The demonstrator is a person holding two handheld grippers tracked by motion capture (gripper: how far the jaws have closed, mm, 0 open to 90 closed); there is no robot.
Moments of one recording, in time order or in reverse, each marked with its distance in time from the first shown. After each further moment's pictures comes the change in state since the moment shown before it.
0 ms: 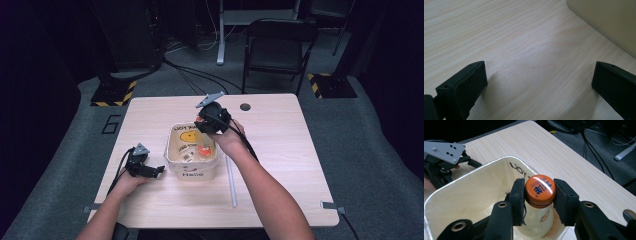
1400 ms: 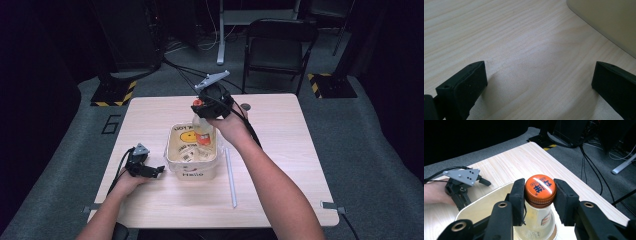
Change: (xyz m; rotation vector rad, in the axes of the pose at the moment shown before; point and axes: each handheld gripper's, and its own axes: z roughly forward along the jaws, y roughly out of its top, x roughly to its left) left arm 0.000 0.000 0.000 0.000 0.000 -0.003; right arm -0.003 0.045 -0.050 -0.080 0.017 -0.029
